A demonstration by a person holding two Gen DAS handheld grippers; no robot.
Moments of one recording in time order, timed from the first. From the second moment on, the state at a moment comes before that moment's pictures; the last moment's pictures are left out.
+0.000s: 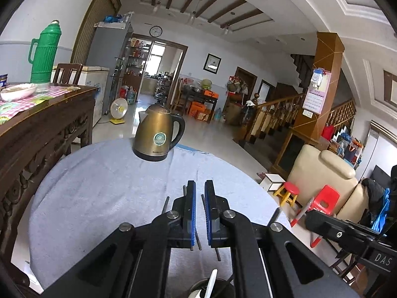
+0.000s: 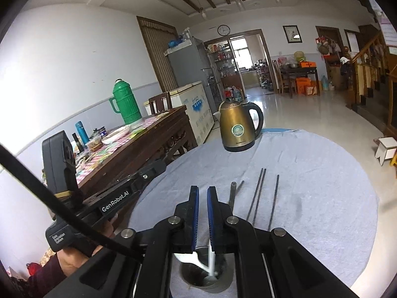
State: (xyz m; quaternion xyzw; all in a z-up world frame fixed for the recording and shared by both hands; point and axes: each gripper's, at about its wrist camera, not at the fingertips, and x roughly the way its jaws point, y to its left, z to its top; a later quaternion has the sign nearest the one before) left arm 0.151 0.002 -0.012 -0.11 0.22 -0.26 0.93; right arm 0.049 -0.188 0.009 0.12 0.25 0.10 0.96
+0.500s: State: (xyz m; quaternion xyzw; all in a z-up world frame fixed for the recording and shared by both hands) left arm 0.248 0.018 -0.107 -0.09 0.47 -0.22 0.85; right arm 0.068 -0.244 -0.027 0.21 0.28 0.06 0.93
